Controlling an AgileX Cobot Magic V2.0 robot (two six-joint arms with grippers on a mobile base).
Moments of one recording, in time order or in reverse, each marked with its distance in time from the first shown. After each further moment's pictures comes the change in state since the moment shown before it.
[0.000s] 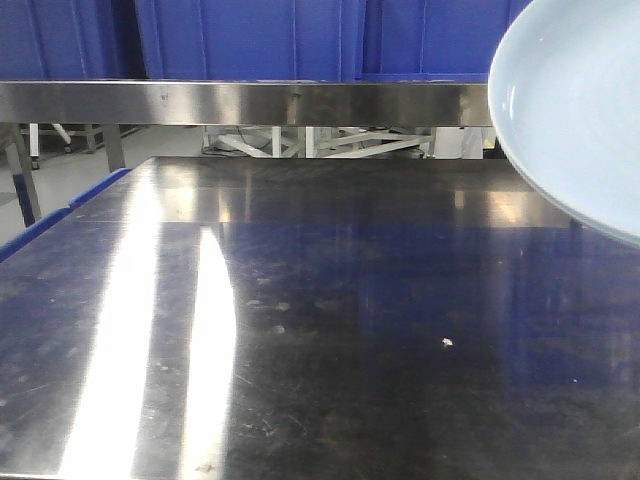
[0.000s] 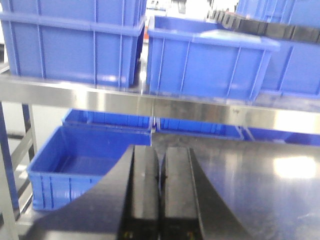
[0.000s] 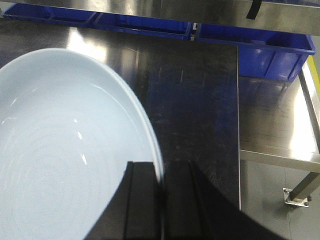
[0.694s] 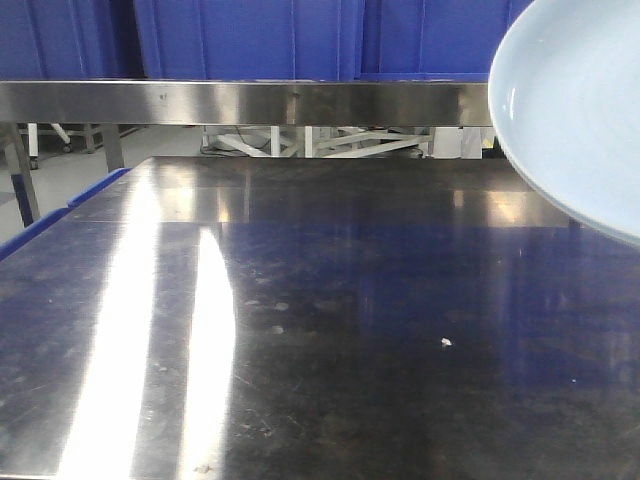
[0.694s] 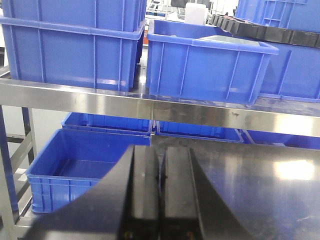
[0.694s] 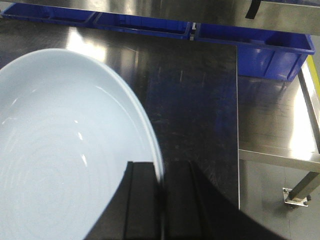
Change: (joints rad) left arm 0.000 -0.003 0.000 0.000 0.000 0.000; right arm 0.000 0.000 0.000 0.000 0.000 0.000
